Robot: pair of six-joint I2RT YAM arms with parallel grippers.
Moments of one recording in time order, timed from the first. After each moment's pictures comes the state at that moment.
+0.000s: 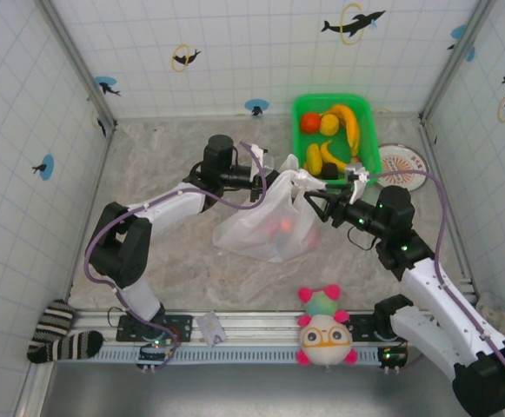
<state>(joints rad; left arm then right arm) -0.58 1.73 1.13 0.34 1.11 0.29 0.41 0.81 0.59 0.08 -0.54 0.43</state>
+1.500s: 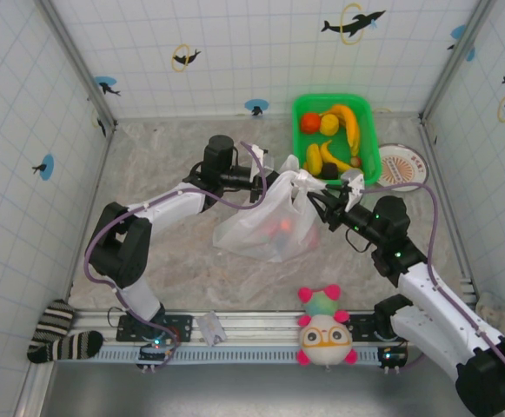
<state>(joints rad) -0.58 1.73 1.13 0.32 1.12 0.29 0.44 0.80 0.47 0.27 -0.41 0.18</state>
